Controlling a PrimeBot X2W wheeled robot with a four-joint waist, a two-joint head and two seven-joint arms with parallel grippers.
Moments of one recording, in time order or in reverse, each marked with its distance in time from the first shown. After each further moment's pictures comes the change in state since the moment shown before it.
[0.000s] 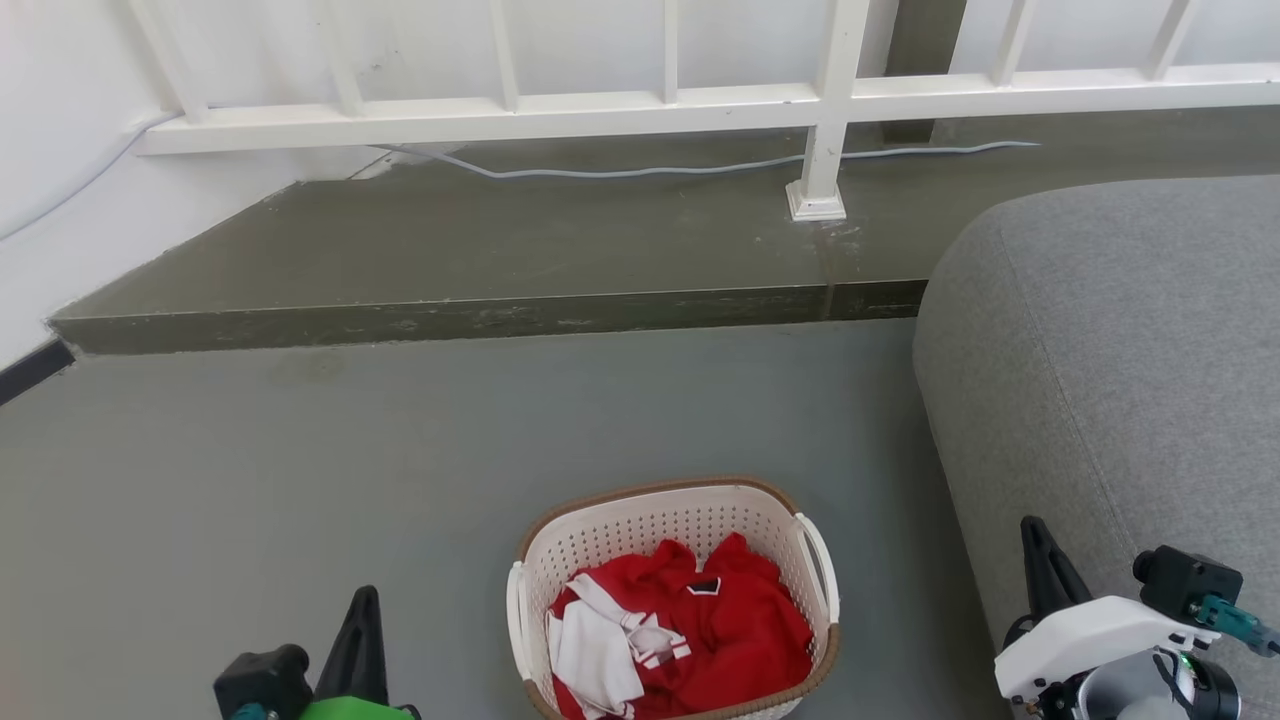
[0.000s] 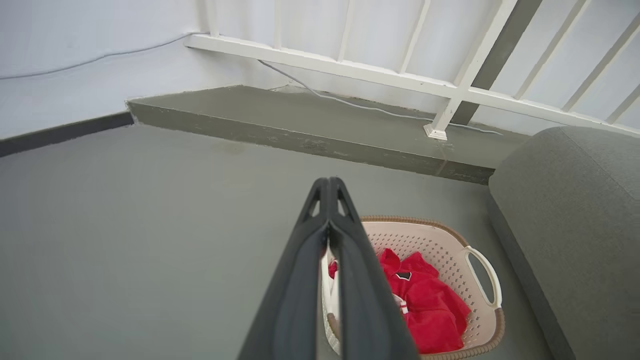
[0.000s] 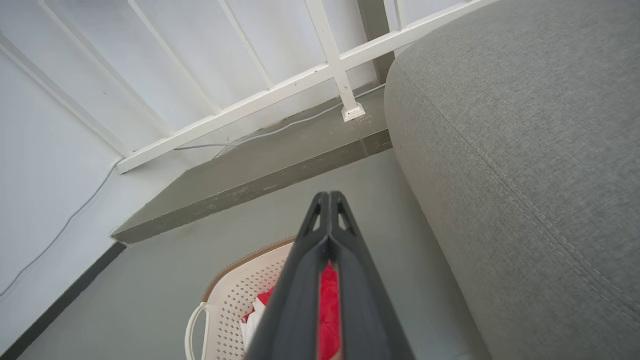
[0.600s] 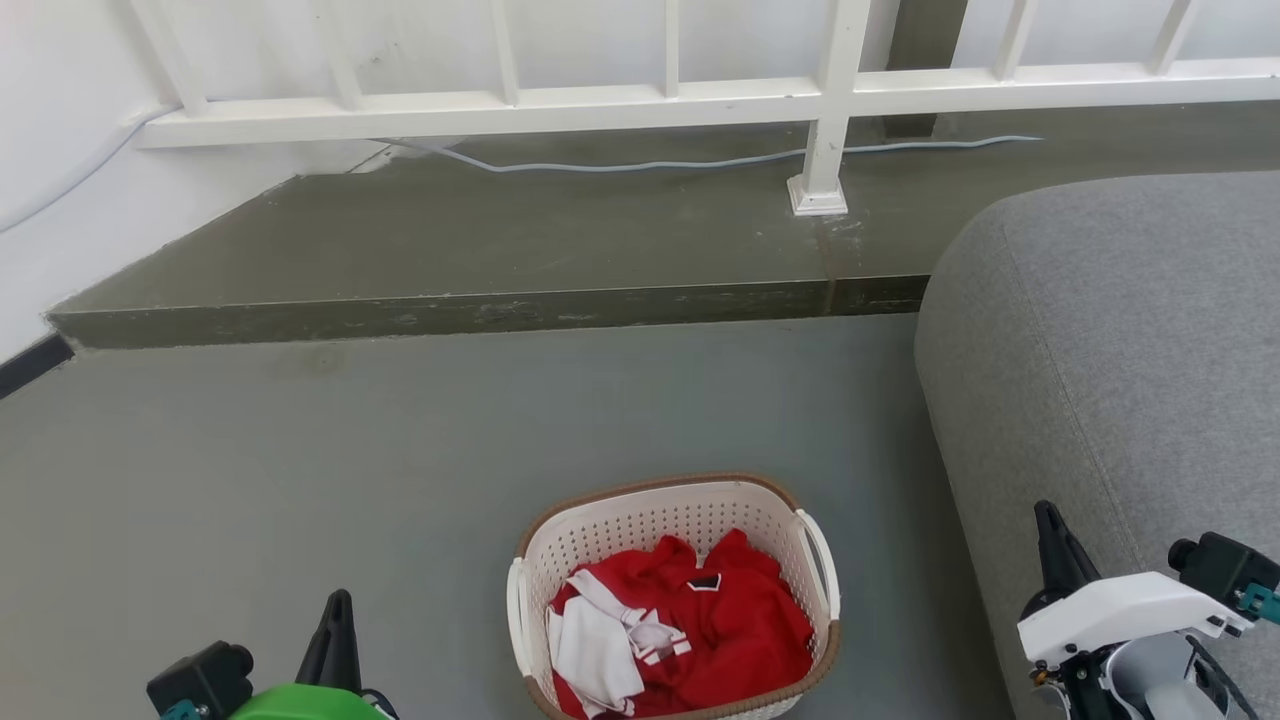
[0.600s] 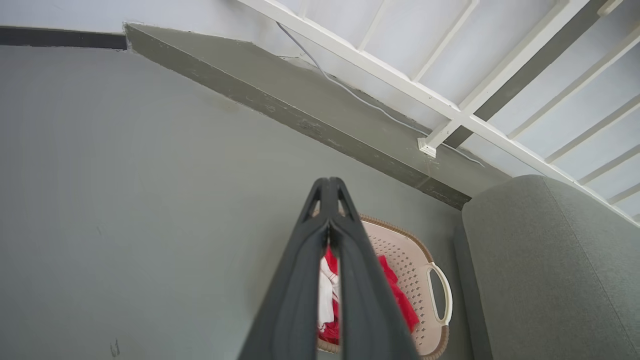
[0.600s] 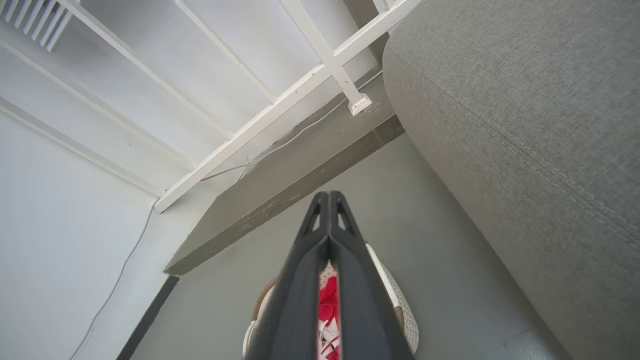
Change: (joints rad) left arm -0.008 0.001 0.060 0.000 -0.268 -0.031 0.064; right arm -0.025 0.020 -0.068 -0.003 0.202 0.042 0.062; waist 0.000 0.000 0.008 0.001
